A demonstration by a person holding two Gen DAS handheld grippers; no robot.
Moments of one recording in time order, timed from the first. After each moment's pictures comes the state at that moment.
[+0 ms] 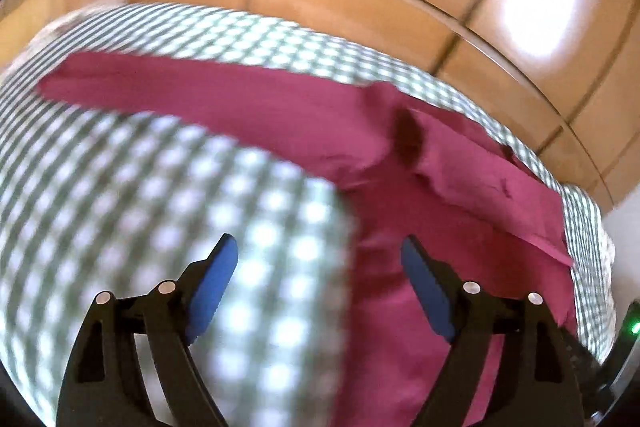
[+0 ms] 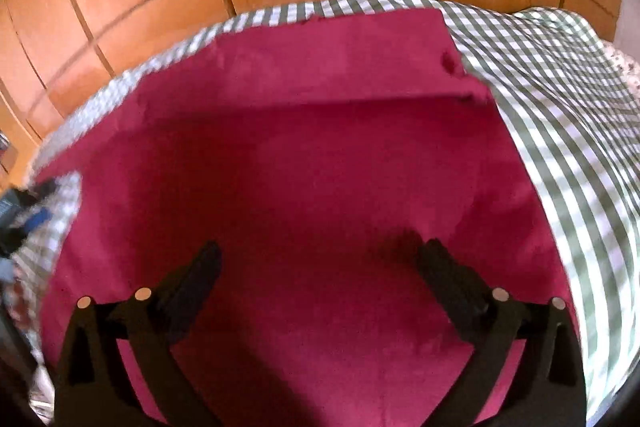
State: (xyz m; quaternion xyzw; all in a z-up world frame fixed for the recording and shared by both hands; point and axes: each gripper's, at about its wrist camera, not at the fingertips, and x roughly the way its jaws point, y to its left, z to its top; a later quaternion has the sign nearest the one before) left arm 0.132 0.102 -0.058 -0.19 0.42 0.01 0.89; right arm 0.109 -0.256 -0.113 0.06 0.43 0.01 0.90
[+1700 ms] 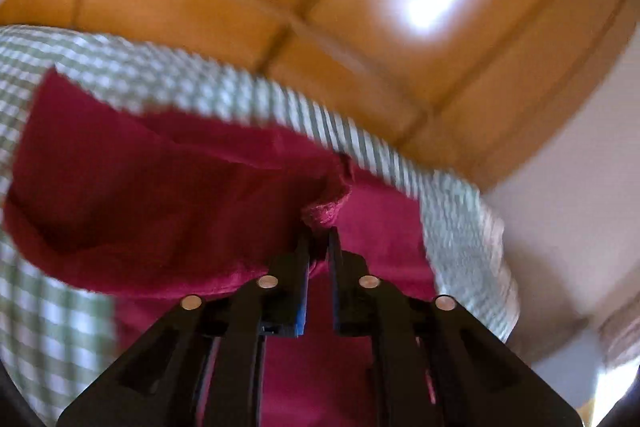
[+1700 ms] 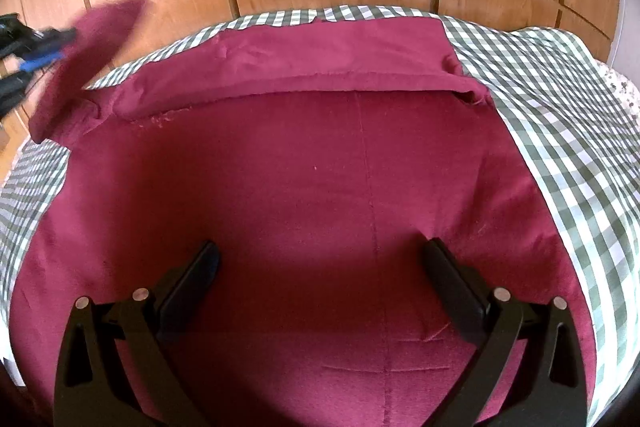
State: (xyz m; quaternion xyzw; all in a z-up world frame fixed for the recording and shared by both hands) left arm 0.215 -0.026 -0.003 -0.21 0.42 -0.25 0.85; right arm 0.103 -0.252 -0.124 0.06 0.41 0.01 0.91
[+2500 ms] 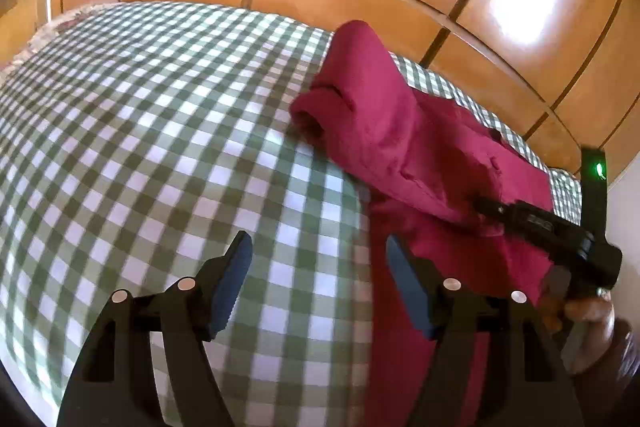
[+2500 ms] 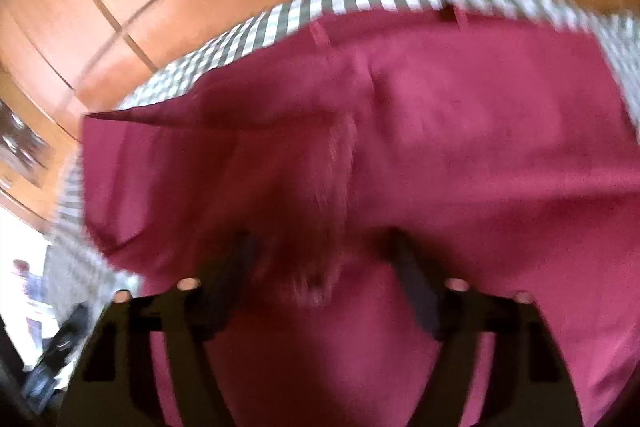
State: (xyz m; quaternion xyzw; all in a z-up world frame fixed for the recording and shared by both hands) left arm 0.116 0.107 -0.053 -0.17 0.42 -0.03 0.89; right arm 0.225 -0.131 -0.095 0.06 0.48 0.10 0.87
